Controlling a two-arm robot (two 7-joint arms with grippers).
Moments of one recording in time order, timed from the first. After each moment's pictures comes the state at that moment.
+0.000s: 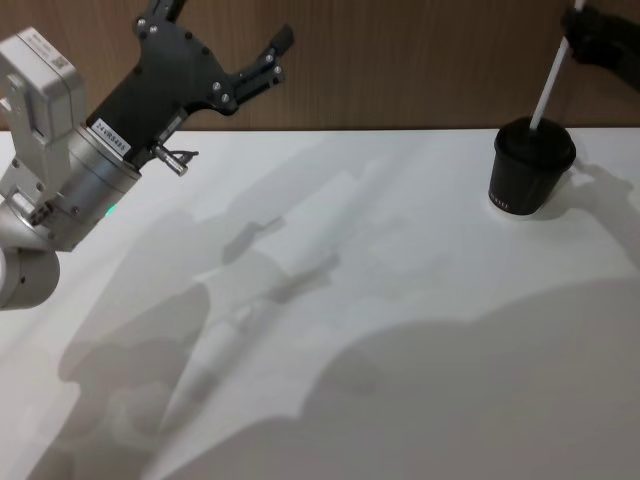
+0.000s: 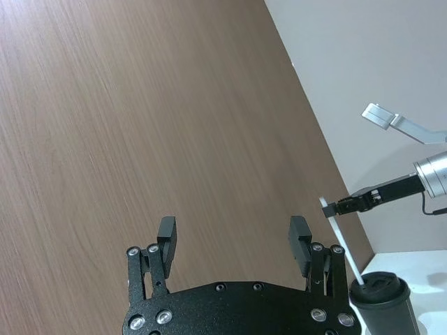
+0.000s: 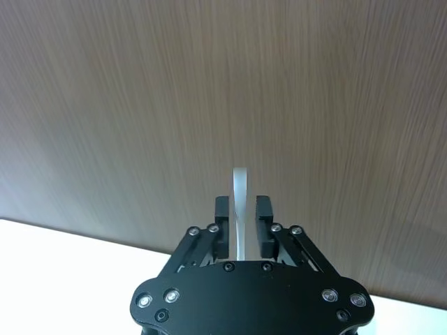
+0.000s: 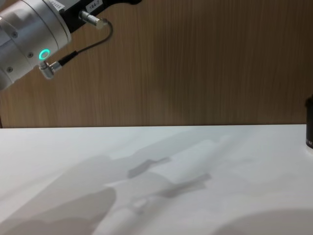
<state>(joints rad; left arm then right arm) -0.44 0.25 0.31 -1.48 -0.27 -0.52 -0.51 0.55 0.51 -0.13 -1.43 0.57 0.35 0.24</state>
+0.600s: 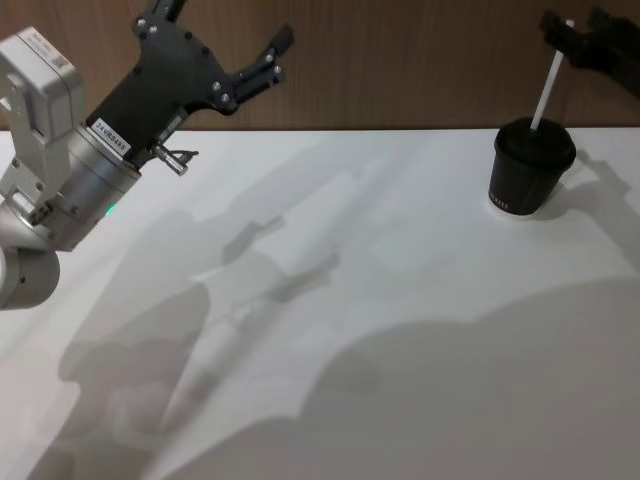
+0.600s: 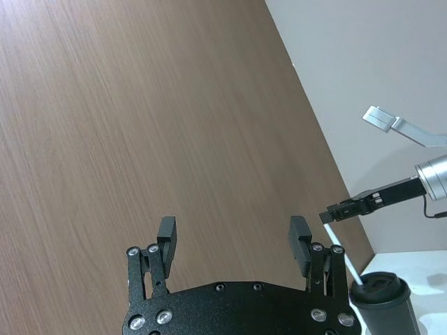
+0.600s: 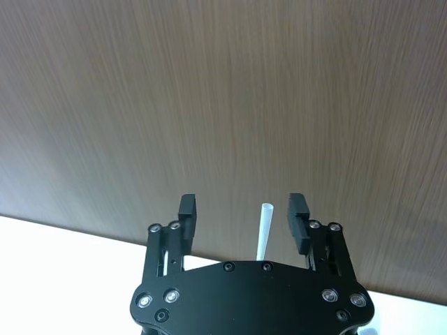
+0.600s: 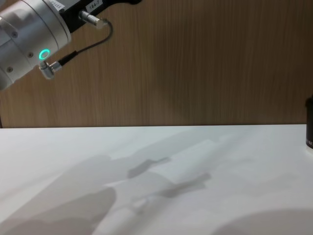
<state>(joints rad) -0.44 0.25 0.31 -1.48 -0.27 -0.52 -0.51 0.55 0.50 -0.14 -1.42 0.57 0.35 0.24</state>
